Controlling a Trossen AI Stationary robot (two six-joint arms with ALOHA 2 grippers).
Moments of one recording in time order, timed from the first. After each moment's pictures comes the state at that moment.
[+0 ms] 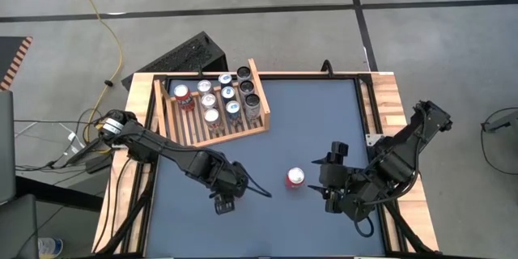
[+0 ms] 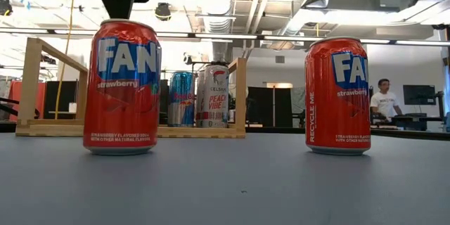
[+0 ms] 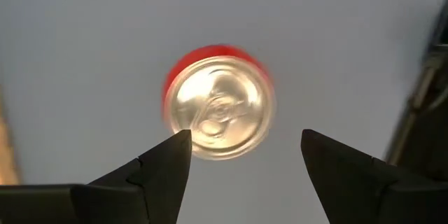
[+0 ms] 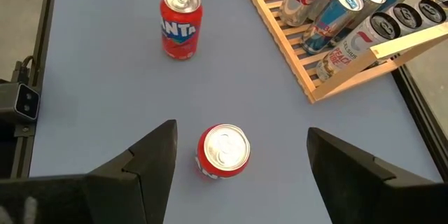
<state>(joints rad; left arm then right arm) -0.39 1.74 1.53 -1.05 -0.01 -0.67 0.74 1.49 1.61 -1.22 0.70 0.66</state>
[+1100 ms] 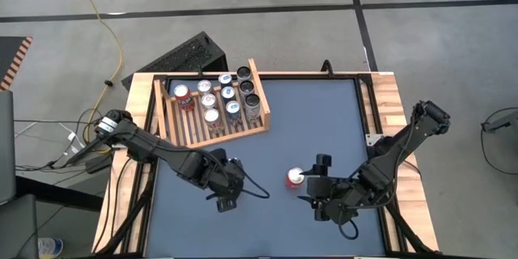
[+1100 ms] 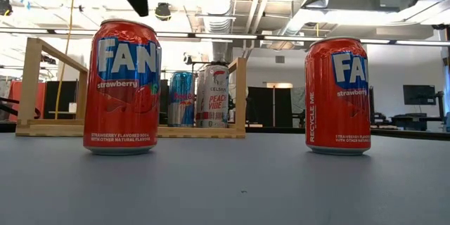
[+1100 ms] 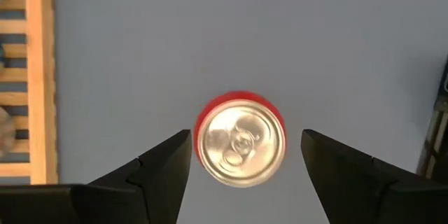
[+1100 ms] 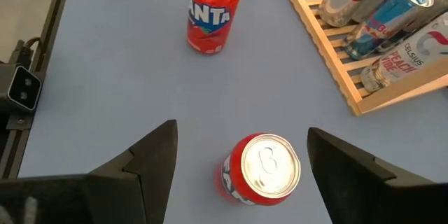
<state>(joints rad) -0.42 1.69 1.54 -1.01 -0.20 -0.67 0.71 1.49 1.32 -0.82 0.65 0.52</state>
